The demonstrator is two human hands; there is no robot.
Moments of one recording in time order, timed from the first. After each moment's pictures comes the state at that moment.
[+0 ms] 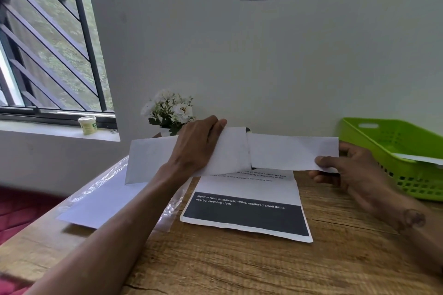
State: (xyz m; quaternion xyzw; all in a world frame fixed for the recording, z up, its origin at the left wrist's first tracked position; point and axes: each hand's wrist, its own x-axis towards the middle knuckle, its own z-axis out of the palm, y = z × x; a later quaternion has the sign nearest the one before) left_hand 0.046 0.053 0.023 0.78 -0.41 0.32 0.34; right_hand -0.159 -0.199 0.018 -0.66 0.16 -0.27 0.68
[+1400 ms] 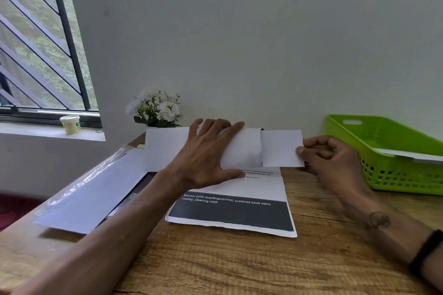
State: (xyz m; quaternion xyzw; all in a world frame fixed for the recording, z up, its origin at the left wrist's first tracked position) left_hand 0.021 0.037 0.009 0.79 -0.52 0.30 0.13; right_hand -0.151 -0.194 0.002 -0.68 0.15 -0.40 0.59
